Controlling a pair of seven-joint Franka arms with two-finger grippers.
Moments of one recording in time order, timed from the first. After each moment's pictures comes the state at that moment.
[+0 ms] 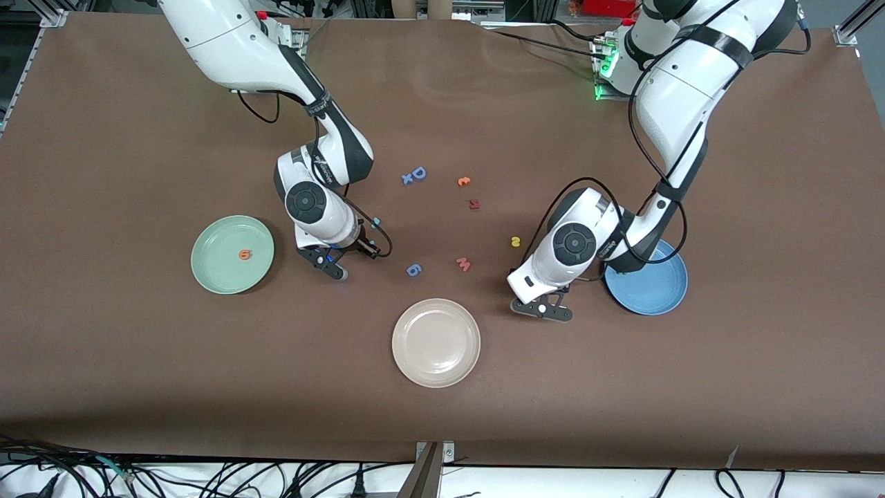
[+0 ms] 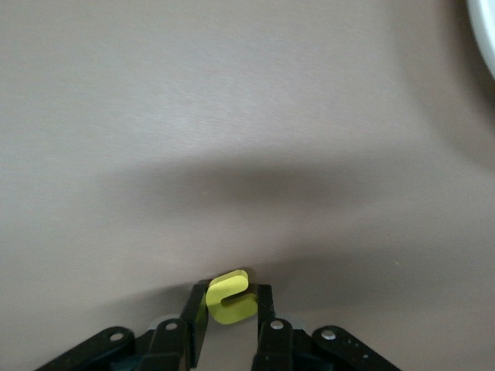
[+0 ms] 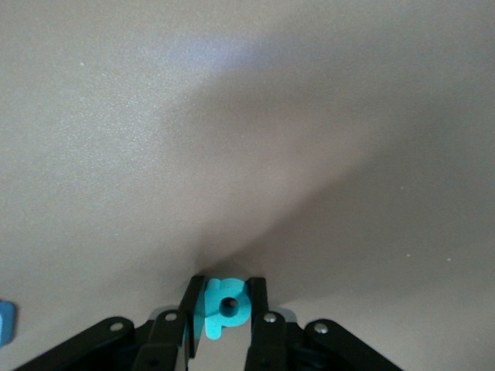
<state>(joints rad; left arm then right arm) -0.16 0.82 -0.34 -1.54 0.27 2.27 -0.41 0.45 0.63 0.08 -1.85 0.11 2.44 1.03</state>
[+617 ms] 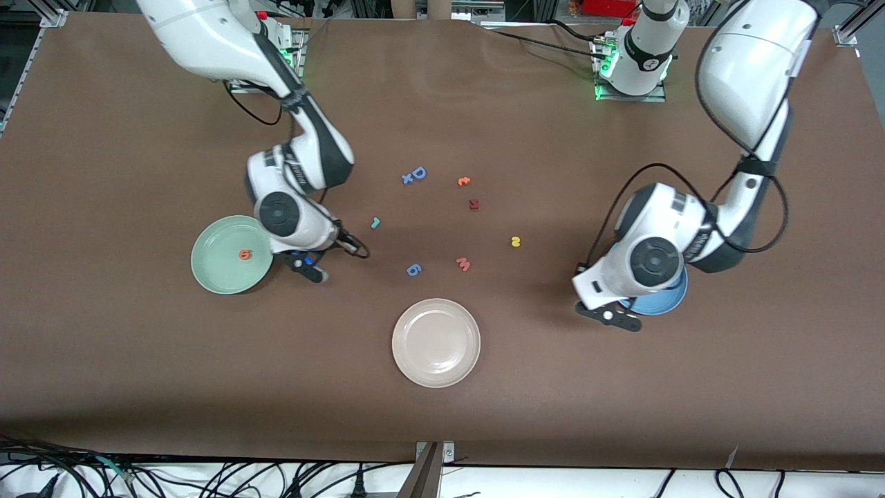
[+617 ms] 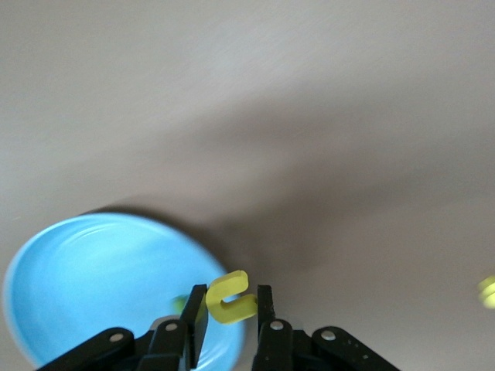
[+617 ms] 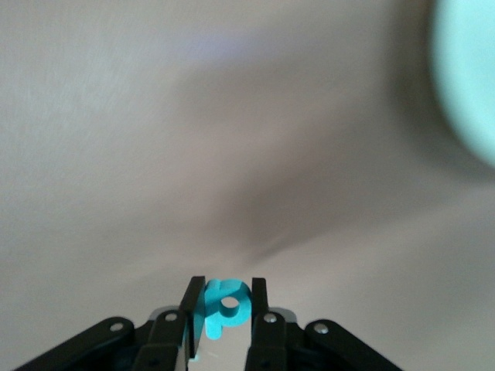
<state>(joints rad) 0.02 0.67 -0.34 -1.52 0.27 1.93 -0.06 0.35 0.52 0.05 -1.79 0.11 2.10 0.83</state>
